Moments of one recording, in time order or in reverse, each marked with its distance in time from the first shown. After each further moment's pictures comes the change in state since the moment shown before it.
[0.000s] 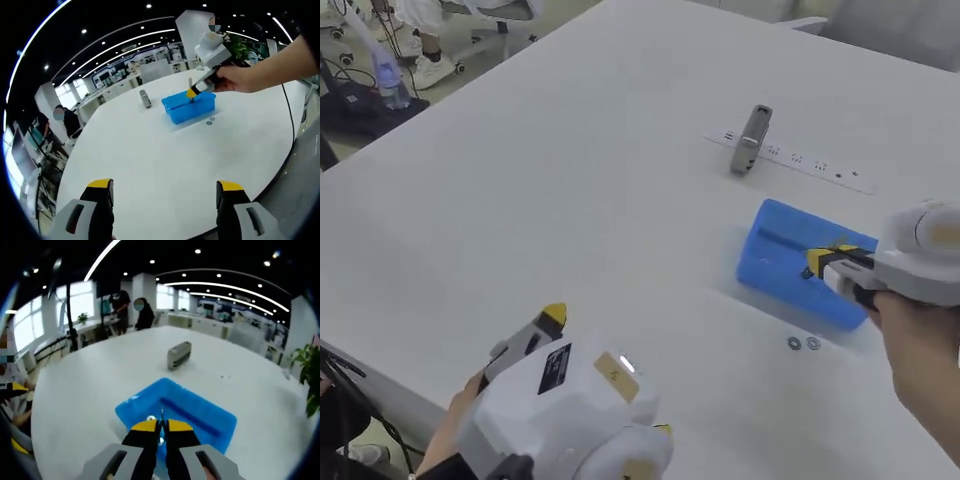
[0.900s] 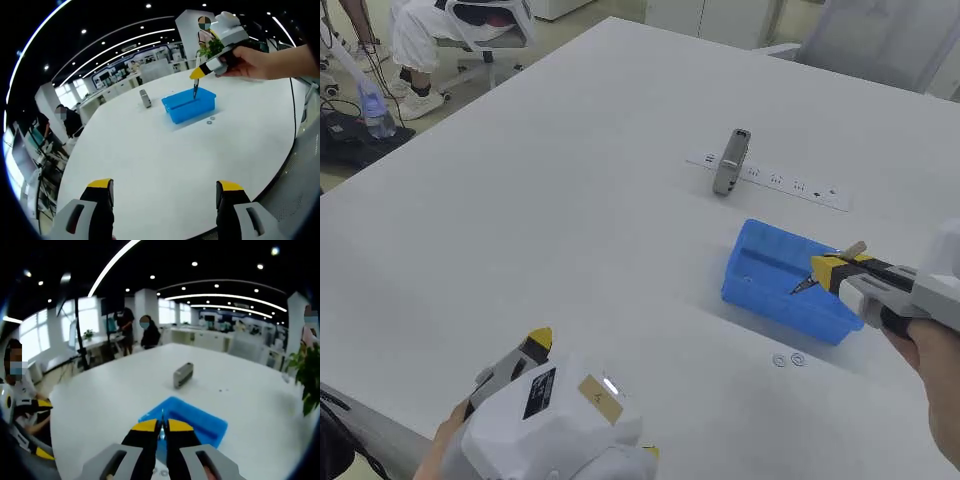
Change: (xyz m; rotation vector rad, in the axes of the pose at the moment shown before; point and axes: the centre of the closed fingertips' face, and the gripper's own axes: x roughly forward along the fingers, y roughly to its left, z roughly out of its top) left arm 0.000 0.001 0.000 0.004 0.002 0.004; right arm -0.069 0.021 0.033 0.042 -0.131 0.068
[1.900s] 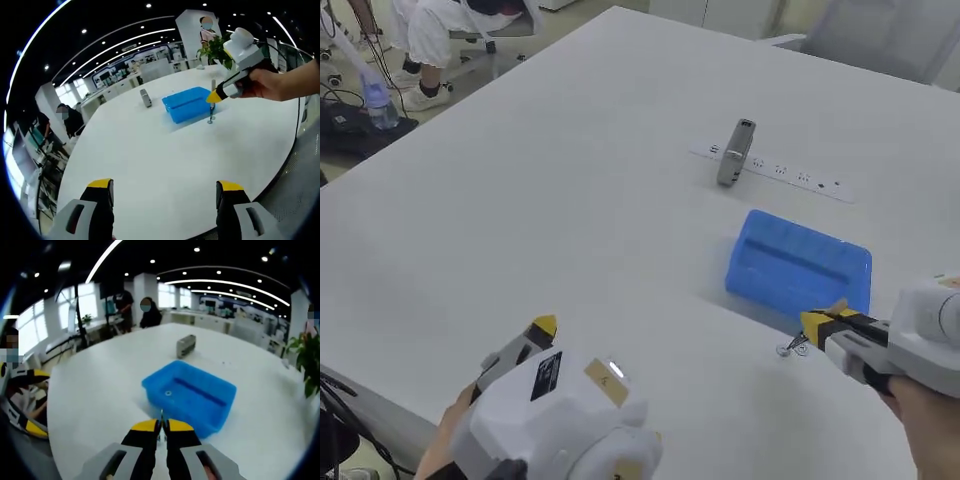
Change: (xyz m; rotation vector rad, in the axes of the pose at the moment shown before) left arm 0.000 0.000 0.000 0.000 0.002 0.003; right arm 0.004 0.009 -0.071 0.005 0.146 -0.016
